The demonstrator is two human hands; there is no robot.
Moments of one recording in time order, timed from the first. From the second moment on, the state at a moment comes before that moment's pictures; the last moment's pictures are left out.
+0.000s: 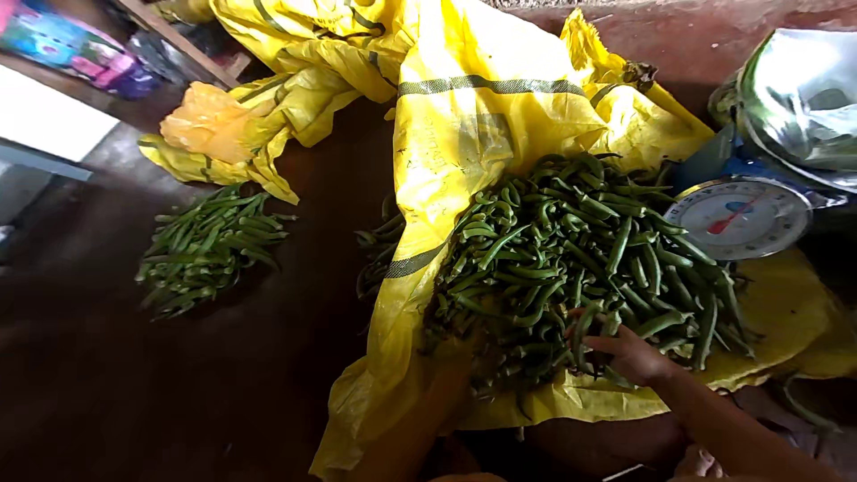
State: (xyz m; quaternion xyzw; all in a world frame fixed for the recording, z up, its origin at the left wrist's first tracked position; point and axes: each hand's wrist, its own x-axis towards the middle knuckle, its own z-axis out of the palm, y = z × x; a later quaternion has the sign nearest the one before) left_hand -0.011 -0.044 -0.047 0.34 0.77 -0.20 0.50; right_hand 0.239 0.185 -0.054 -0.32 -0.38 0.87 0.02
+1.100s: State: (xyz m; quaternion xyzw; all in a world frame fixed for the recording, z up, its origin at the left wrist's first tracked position) left_hand -0.021 -0.006 -0.037 0.10 0.34 0.46 0.81; right_hand 0.241 0.200 -0.052 -0.41 -0.58 0.70 -0.02
